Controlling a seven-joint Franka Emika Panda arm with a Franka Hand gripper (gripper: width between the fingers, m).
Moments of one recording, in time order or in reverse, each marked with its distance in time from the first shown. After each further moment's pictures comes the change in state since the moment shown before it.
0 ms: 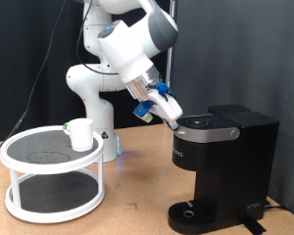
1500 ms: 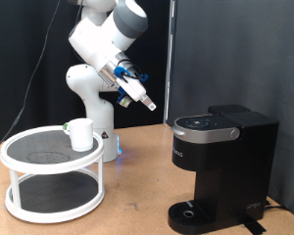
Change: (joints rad) arm -0.032 -0.279 -0.075 -0.248 0.215 -0.008 -0.027
